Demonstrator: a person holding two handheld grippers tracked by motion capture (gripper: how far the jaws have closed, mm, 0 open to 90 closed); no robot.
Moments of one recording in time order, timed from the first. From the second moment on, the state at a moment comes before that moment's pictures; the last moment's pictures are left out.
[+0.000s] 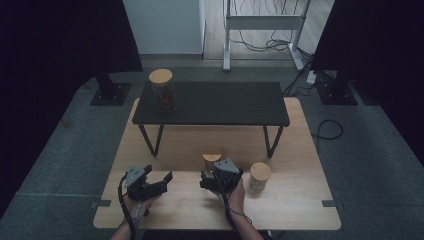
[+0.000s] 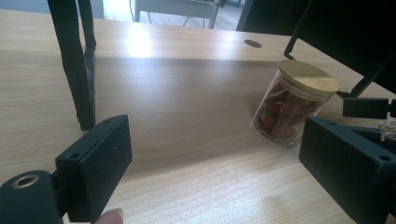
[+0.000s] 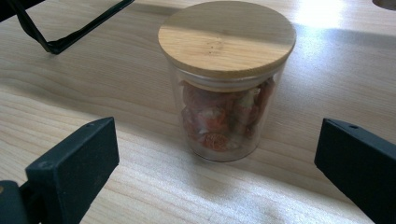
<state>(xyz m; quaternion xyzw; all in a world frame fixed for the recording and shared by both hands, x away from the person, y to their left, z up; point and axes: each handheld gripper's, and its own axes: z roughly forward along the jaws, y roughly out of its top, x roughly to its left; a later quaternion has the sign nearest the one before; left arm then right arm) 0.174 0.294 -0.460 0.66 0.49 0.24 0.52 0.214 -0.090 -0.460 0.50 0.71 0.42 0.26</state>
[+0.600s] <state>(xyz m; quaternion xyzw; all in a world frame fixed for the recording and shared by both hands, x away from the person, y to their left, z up) 0.174 0.292 -0.461 0.66 0.49 0.24 0.51 0.227 -0.078 -0.461 0.51 0.71 0.41 0.26</state>
